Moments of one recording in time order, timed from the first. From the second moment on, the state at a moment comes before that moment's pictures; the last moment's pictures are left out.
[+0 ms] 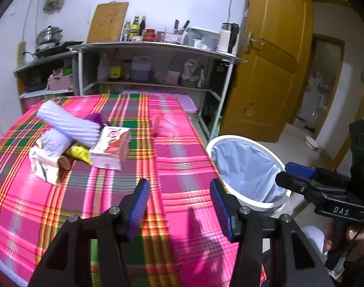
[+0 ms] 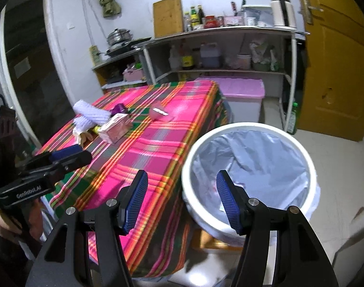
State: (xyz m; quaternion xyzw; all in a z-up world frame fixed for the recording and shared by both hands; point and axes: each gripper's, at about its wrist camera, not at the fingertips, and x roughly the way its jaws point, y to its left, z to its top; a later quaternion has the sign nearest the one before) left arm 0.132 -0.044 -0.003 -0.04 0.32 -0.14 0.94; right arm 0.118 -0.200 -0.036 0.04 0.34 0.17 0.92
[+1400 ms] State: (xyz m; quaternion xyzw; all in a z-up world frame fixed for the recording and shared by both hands) left arm 0.254 0.019 -0.033 -0.03 0.38 -0.08 0.92; right arm 0.266 -0.116 -0.050 -0.09 0.36 0.24 0.90
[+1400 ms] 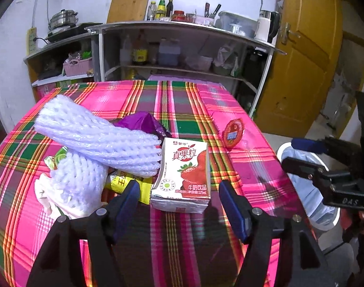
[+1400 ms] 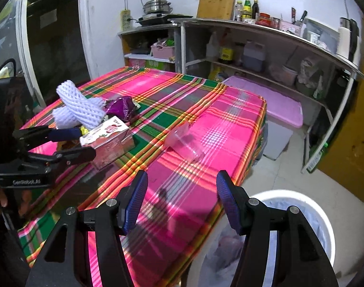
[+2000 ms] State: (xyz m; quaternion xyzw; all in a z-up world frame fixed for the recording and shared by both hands) left arm 0.265 0.027 -0.041 -0.06 0.39 -0.09 0.91; right arm 0.328 -0.092 -0.073 -0.11 0.39 0.26 0.87
